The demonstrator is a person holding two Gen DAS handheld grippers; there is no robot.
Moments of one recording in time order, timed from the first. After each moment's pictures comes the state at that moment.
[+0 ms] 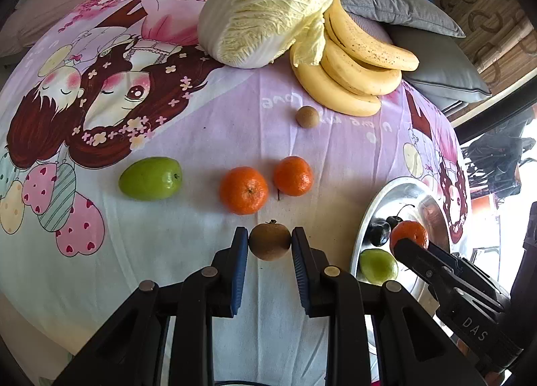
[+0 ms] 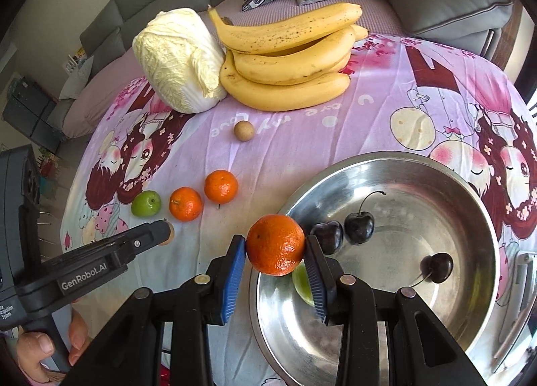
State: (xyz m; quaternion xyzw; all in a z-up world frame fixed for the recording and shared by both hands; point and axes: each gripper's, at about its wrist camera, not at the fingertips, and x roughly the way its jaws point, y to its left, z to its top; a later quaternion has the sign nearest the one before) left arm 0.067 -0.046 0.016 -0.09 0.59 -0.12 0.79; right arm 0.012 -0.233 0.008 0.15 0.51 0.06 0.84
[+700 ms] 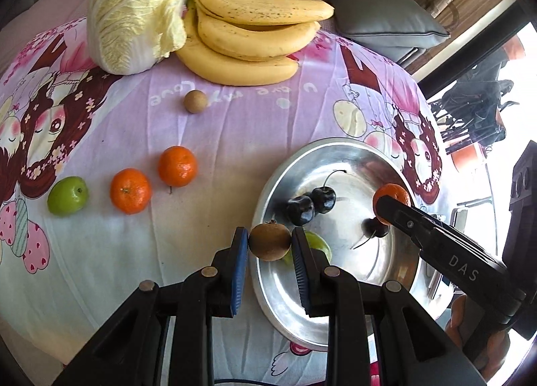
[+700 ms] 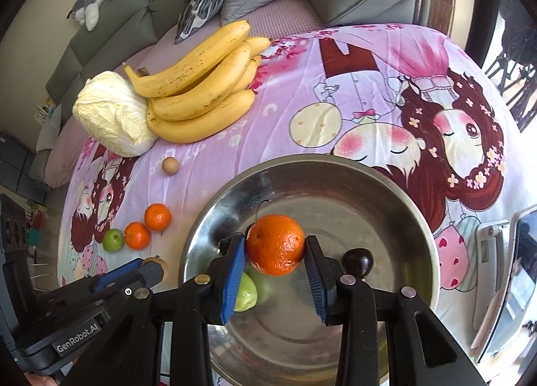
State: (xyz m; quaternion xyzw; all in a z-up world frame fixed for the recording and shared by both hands) left arm 0.053 -0.143 0.028 -0.02 0.60 -0.20 0.77; right arm -0.007 -0.326 0.002 0.23 0.50 -0.02 0.84
